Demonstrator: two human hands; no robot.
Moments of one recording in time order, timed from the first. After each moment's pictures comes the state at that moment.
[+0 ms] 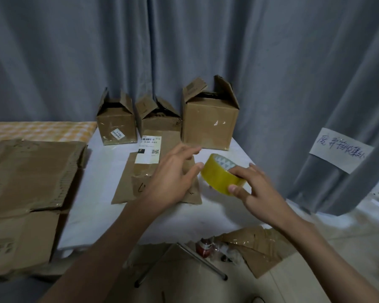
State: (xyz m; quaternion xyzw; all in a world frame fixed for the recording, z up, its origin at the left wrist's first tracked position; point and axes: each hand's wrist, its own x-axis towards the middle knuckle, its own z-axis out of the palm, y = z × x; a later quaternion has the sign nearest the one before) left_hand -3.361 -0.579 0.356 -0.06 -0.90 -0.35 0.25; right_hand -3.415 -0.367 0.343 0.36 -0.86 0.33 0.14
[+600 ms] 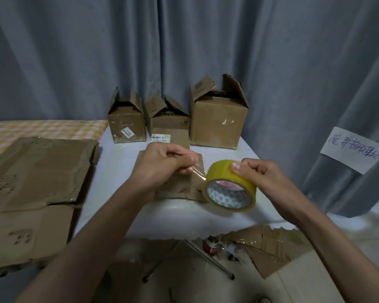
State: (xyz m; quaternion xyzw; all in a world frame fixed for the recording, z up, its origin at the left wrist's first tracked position) left_hand -3.340 -0.602 0.386 0.06 -0.73 -0.66 0.13; right_hand -3.416 -0.374 0.364 0.30 -0.76 0.57 -0.09
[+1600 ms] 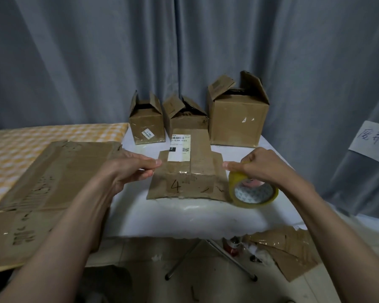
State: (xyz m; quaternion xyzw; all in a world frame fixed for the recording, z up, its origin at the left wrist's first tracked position) left_hand -3.328 -0.718 0.368 0.26 -0.70 -0.67 0.05; right_hand -3.465 -0.434 0.363 0.22 -0.94 0.26 -0.03
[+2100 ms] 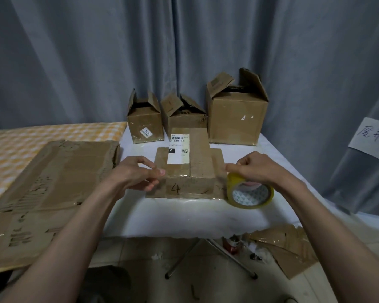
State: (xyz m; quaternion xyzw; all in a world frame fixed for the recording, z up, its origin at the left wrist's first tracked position) left_hand -3.342 -0.715 0.345 0.28 -0.78 -0.56 0.01; right_hand -3.479 -0.434 0.344 0.22 -0.93 0.29 -0.09
